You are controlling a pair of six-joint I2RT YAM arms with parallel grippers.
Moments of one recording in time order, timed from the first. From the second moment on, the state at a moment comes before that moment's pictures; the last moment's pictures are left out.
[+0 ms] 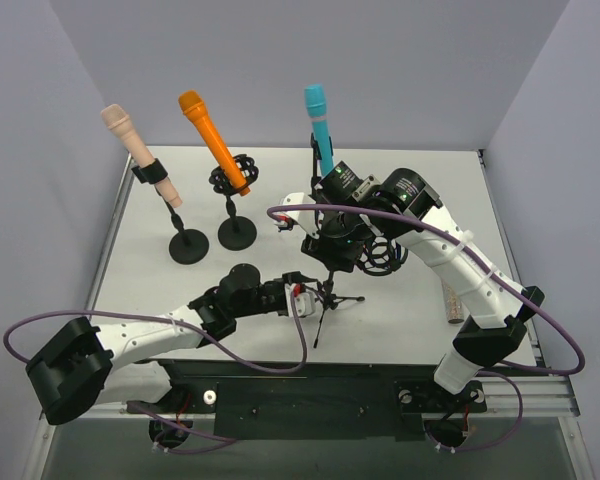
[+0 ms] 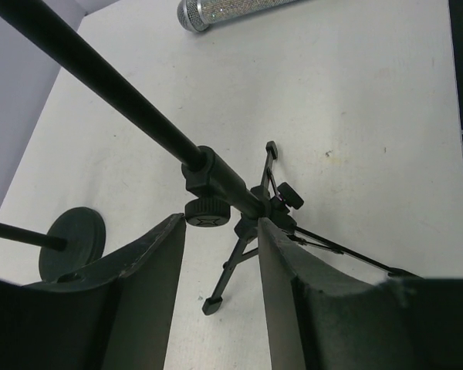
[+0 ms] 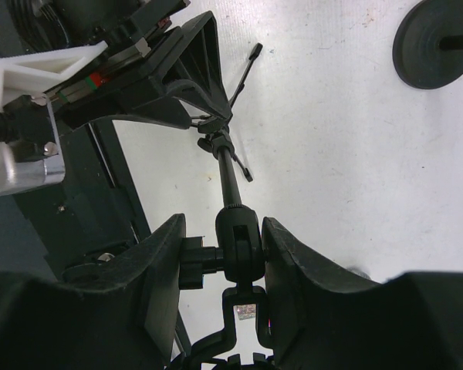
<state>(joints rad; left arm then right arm) -0.92 1.19 0.51 0.48 0.36 0.55 0.90 1.65 2.06 -1.49 -0.10 -0.47</state>
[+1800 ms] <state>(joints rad) -0.60 1.49 0.74 0.46 0.90 -0.76 0.89 1.67 2.12 -1.50 -0.07 -0.48</state>
